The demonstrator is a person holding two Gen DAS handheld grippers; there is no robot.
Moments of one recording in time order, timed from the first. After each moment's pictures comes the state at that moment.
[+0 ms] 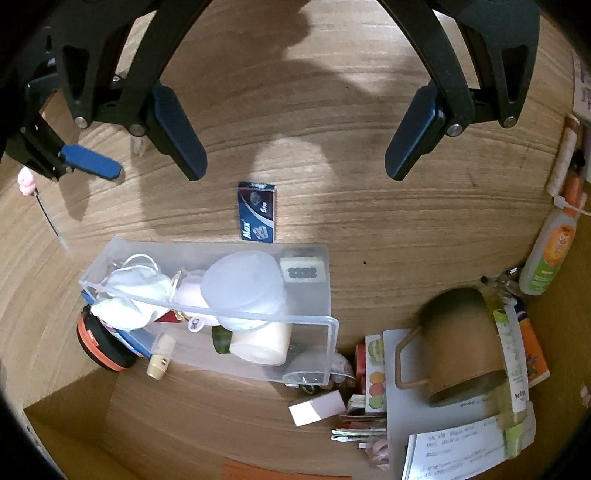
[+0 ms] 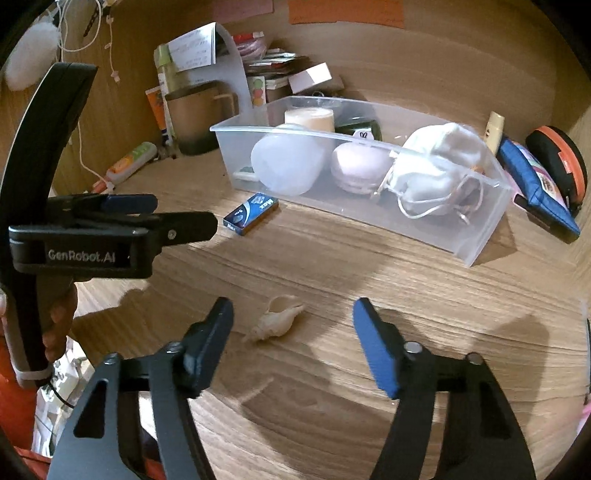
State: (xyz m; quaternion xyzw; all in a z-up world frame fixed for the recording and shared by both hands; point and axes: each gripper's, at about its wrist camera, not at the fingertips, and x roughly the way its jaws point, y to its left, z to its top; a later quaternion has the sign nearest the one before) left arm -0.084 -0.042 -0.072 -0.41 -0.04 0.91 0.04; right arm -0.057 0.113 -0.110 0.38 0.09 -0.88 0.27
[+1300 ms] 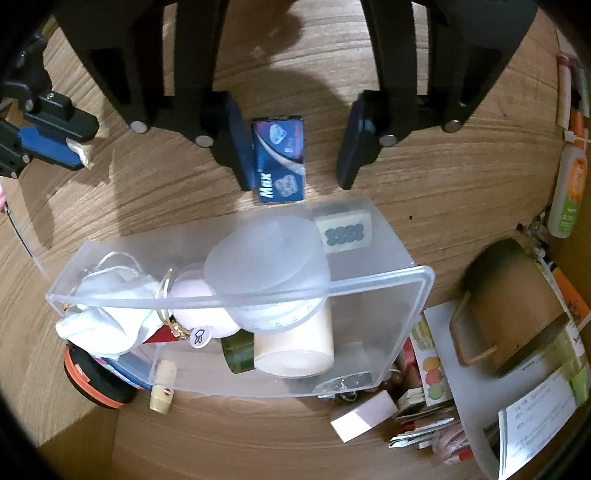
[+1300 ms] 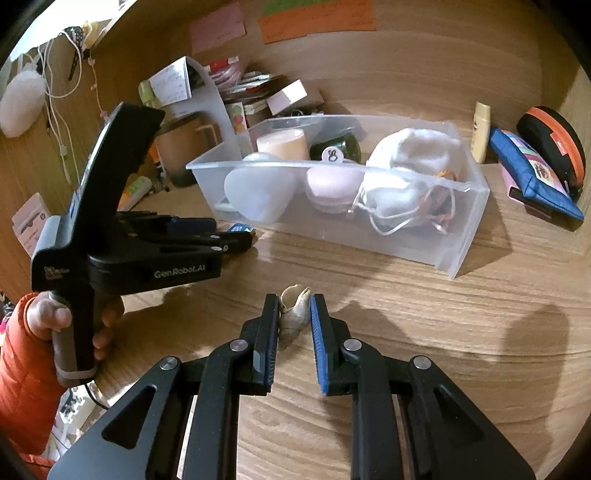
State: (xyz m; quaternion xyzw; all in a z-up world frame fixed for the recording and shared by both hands) left arm -0.140 -0.006 -0.087 -0.44 0.02 0.90 0.04; right arm -0.080 0.144 -0.096 0.37 0.03 -0.89 0.28
